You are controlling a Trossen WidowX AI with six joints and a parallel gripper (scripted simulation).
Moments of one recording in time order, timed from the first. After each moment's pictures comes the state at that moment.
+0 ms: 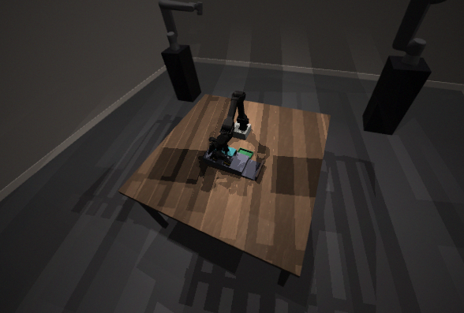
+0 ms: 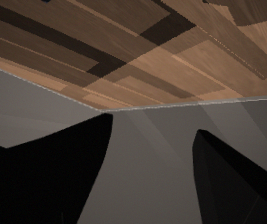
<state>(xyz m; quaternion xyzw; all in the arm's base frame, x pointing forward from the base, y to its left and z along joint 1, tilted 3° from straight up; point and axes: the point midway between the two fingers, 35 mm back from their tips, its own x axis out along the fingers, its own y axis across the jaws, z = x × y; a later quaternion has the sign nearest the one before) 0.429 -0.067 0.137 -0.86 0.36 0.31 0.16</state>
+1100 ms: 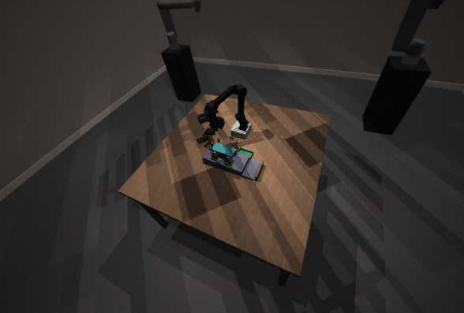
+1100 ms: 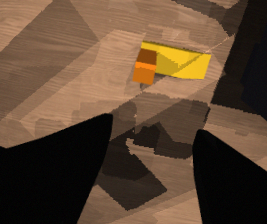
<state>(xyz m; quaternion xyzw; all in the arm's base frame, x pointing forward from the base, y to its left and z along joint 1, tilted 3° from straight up) 0.183 -0.169 0.088 -0.50 0.50 0.50 0.50</state>
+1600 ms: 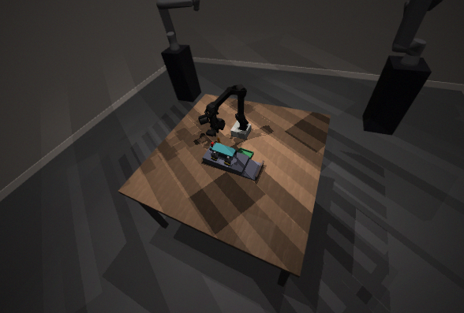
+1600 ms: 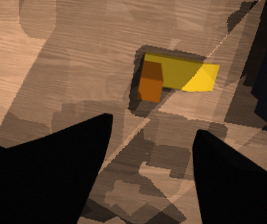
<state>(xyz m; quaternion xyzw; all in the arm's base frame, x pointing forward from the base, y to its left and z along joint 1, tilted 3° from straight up) 0.177 -0.166 0.069 -0.49 0.50 0.50 0.51</state>
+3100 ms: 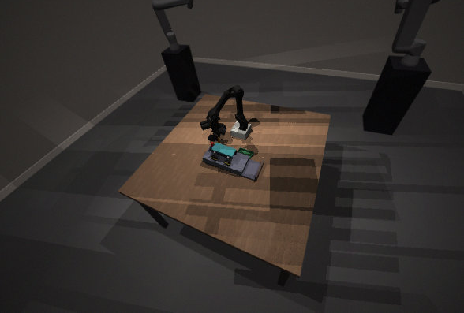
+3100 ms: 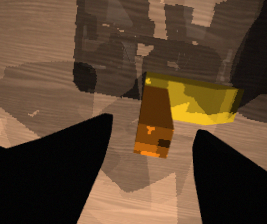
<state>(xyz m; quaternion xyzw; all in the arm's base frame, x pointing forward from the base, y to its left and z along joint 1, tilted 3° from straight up) 0.174 -0.161 0.015 -0.48 0.50 0.50 0.52</state>
